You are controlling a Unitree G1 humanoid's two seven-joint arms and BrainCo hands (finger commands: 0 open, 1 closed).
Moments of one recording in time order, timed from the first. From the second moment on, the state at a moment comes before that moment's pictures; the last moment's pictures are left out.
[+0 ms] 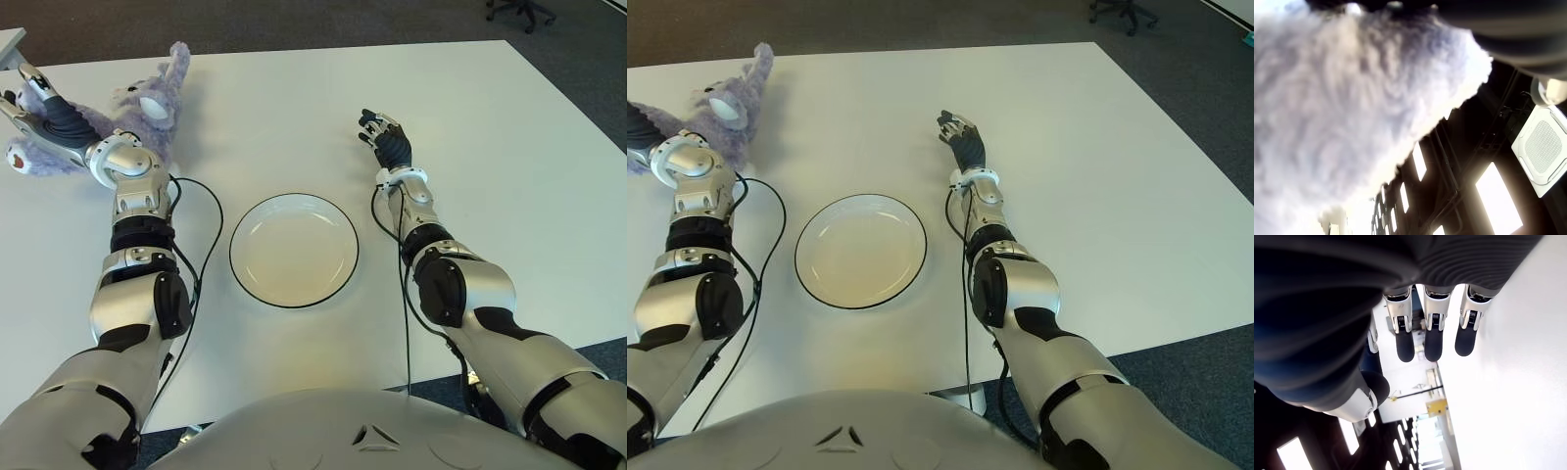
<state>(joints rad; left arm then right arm) -0.69 0.28 0.42 0.75 0.08 -0.21 0.95 -0.90 -0.03 -0.33 1.31 0.08 -0.42 0.19</state>
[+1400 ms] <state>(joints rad) -0.71 0.29 0.43 0.79 0.04 -0.22 0.93 -0.90 -0.03 -0.33 1.31 0.08 -0.42 0.17</state>
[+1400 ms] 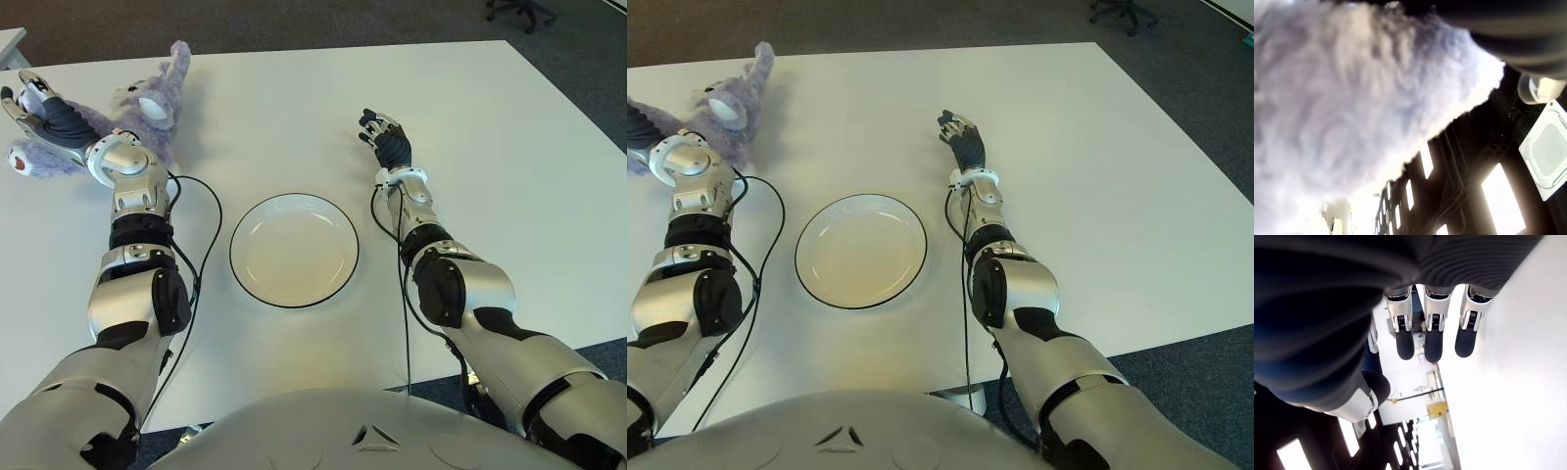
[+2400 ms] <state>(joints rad) -0.71 0.30 0.42 0.79 0.06 -0.25 0.94 -0.90 -0.02 -0.33 1.31 0.08 -0.42 0.18</state>
